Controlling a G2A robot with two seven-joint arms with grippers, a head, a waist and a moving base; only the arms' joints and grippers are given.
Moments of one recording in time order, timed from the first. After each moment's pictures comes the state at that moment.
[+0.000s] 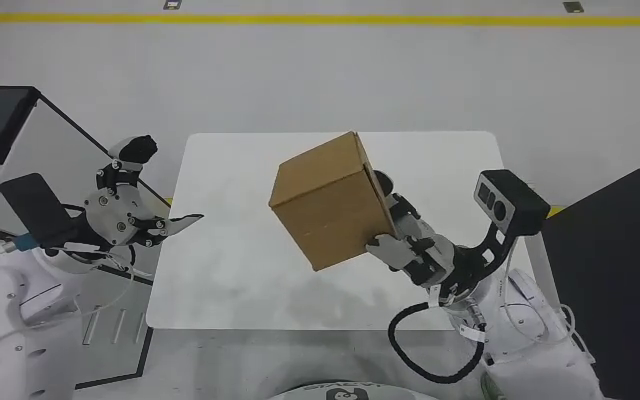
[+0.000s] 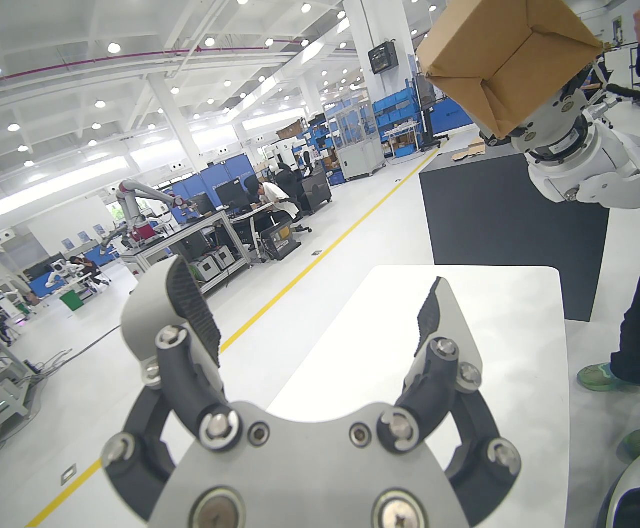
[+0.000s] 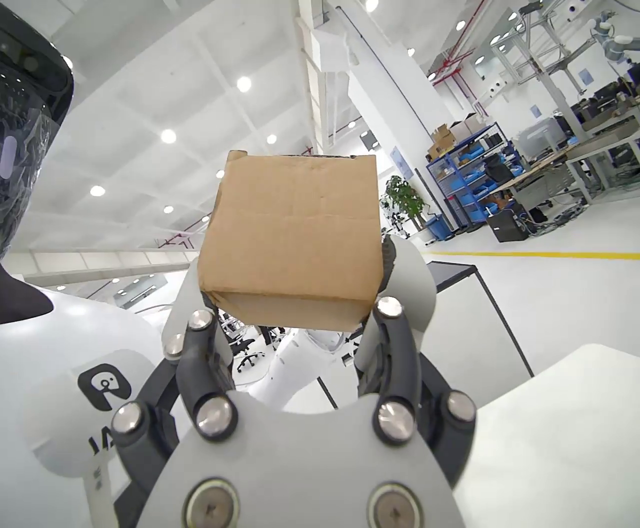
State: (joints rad) left arm 1.68 -1.07 -1.98 -2.11 1.06 -1.01 0.17; right arm -1.56 -1.05 1.17 -2.35 -0.15 -0.47 0.17
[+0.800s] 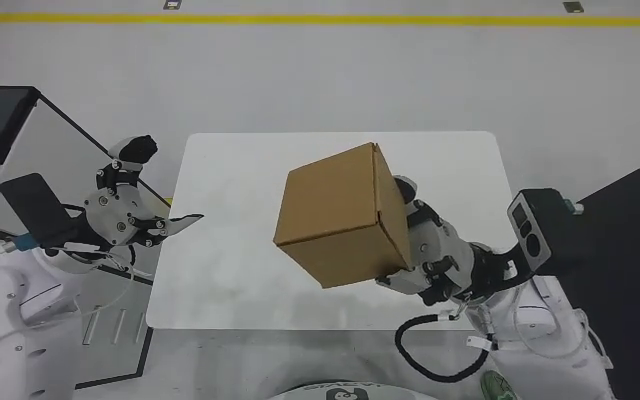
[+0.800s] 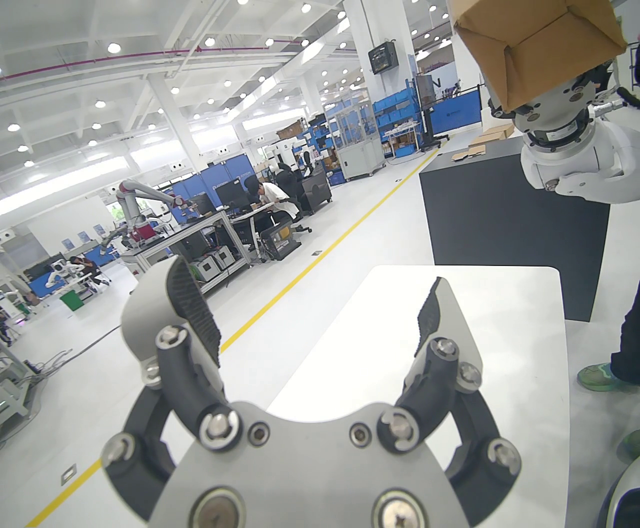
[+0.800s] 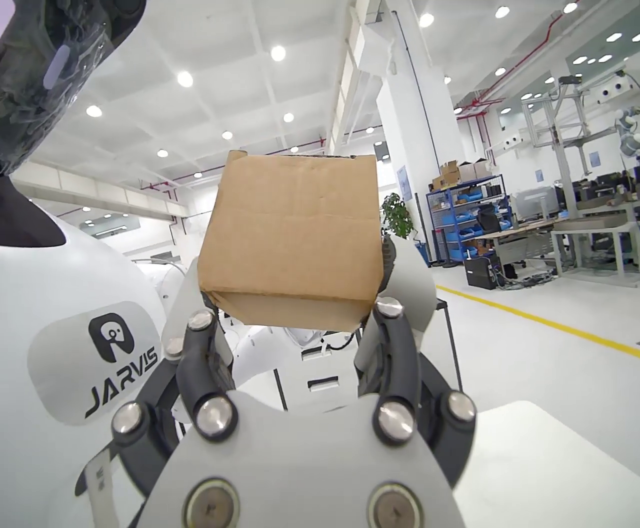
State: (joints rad) left arm 1.68 -1.07 -1.98 -2.11 1.06 -1.01 0.17; right arm -1.55 -1.06 1.26 -2.35 -0.37 -0.67 0.11
